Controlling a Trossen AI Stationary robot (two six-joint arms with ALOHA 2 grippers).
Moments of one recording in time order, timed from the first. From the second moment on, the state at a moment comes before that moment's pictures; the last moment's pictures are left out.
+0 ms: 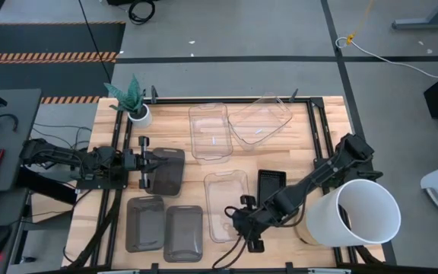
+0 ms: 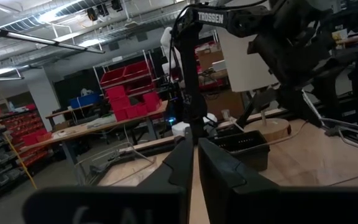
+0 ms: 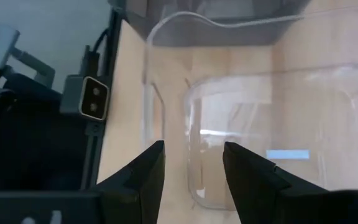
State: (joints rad) left arm -0.15 0.33 0.01 0.53 -0.18 0.30; right arm 0.57 1.82 1.39 -0.54 0.11 0.51
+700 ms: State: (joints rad) left arm -0.15 0.33 0.01 0.52 -0.18 0.30; right arm 0.62 1.90 1.39 -0.38 0.17 0.44
